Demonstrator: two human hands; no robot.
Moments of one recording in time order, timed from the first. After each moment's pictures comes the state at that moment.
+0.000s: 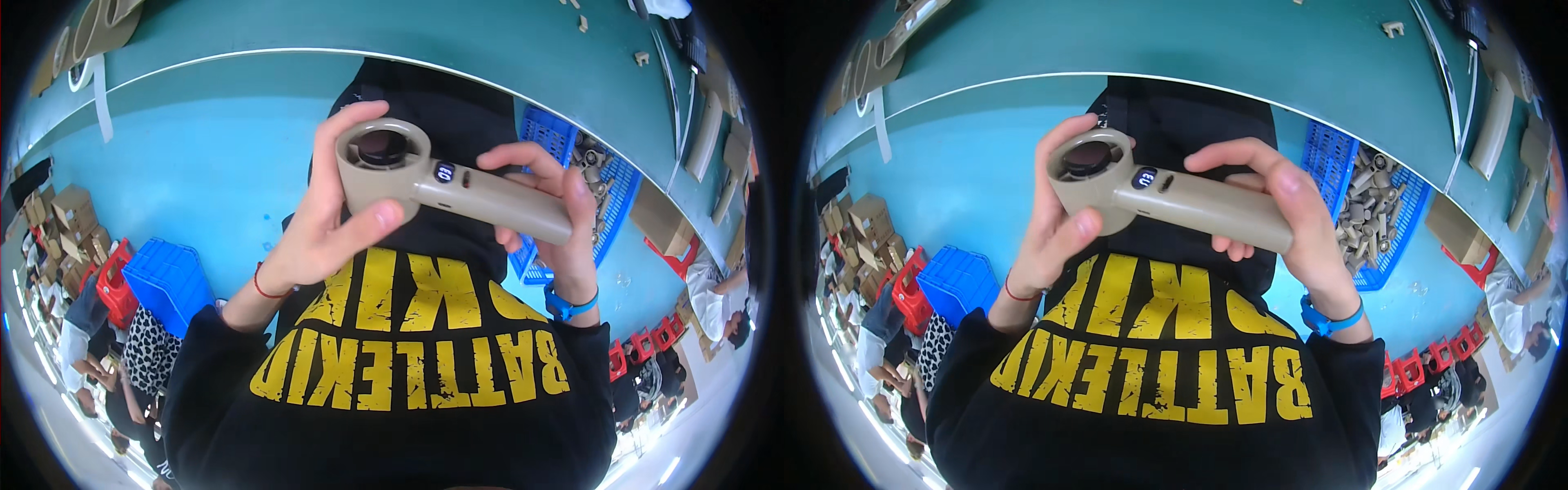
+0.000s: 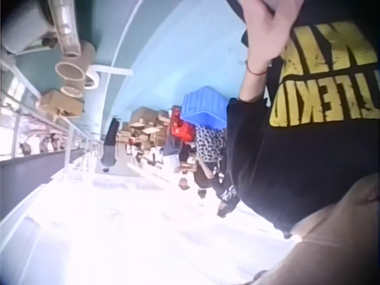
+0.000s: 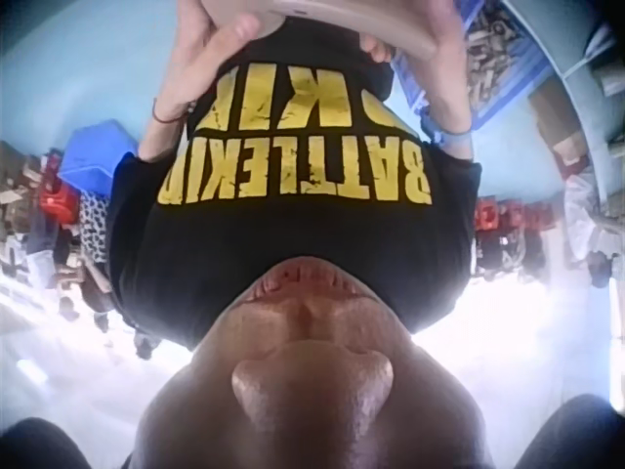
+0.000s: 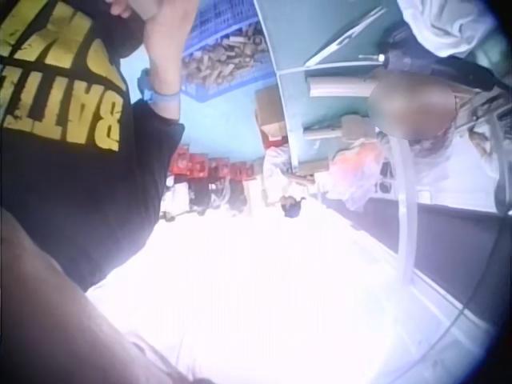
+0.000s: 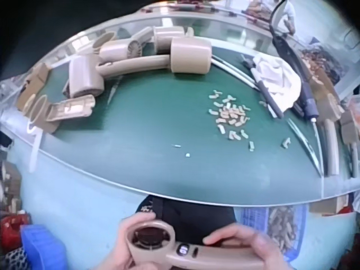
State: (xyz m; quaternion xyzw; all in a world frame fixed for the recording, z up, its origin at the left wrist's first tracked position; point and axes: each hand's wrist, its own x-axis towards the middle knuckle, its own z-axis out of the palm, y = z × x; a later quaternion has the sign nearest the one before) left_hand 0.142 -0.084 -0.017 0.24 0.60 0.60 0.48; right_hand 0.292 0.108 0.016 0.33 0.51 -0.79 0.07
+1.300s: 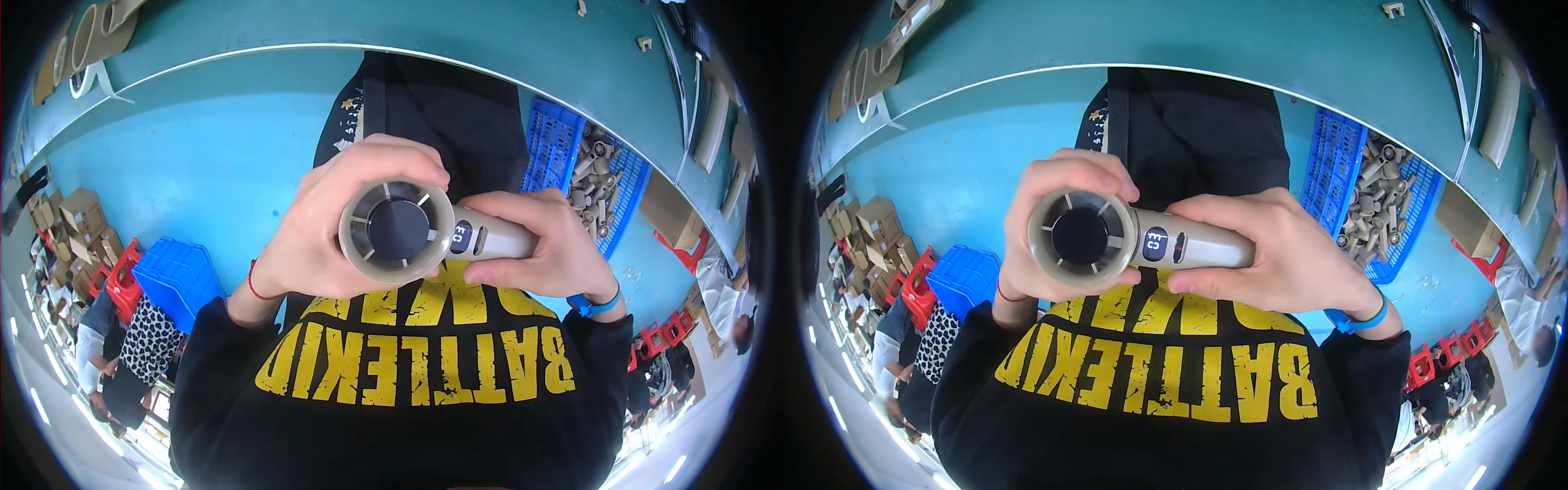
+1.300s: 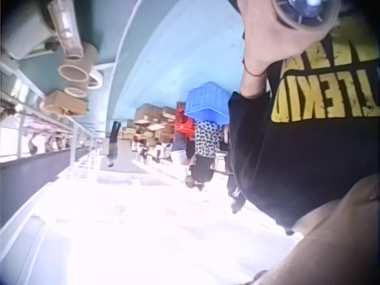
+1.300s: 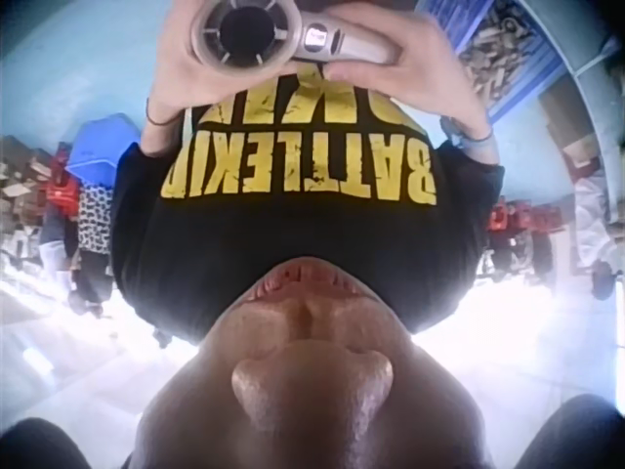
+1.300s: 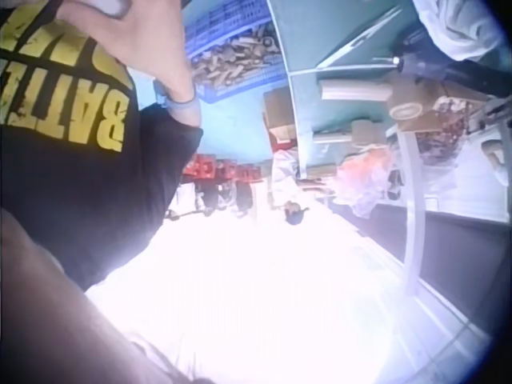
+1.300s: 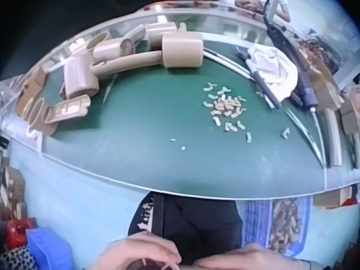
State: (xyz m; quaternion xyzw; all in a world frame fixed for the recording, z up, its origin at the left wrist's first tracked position) left_hand 0.125 -0.068 0.004 0.44 0.54 0.58 0.42; right_hand 0.290 0.111 0.023 0.10 0.71 -0.68 0.14
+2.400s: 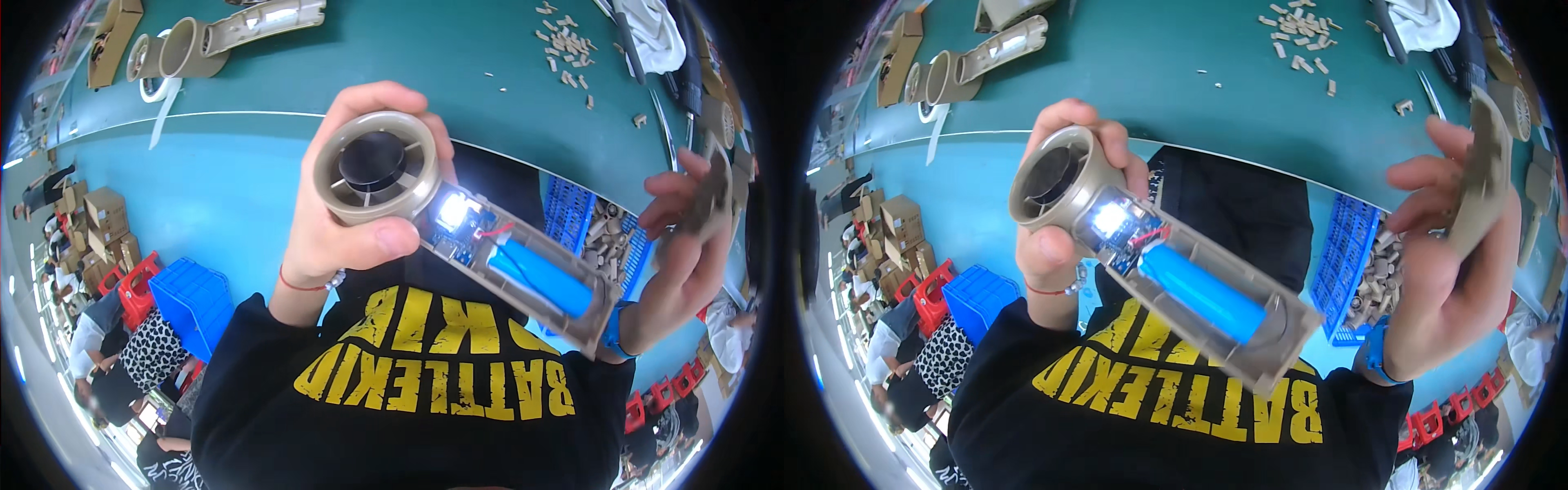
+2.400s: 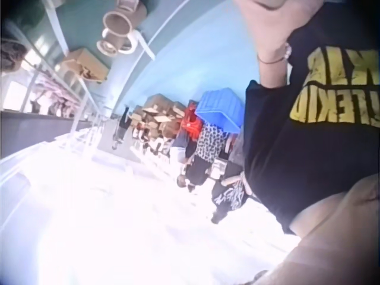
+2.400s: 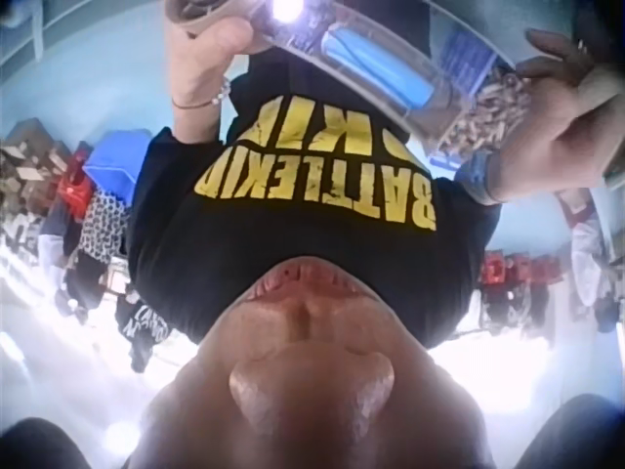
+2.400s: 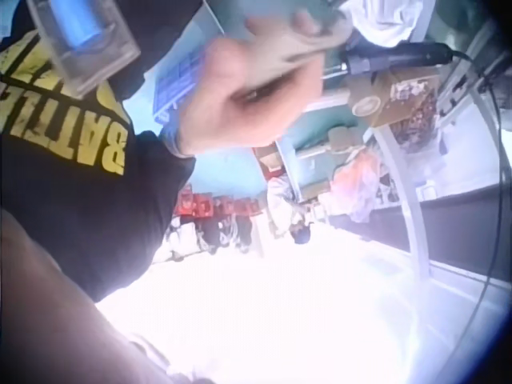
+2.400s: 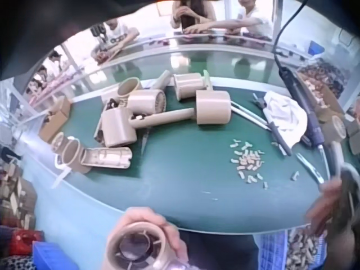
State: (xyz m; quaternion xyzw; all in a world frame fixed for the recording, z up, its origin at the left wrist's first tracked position) left_hand 0.090 -0.040 0.021 0.23 0.45 0.76 0.41; right_hand 0.289 0.156 0.090 0.29 0.80 -0.44 -0.29
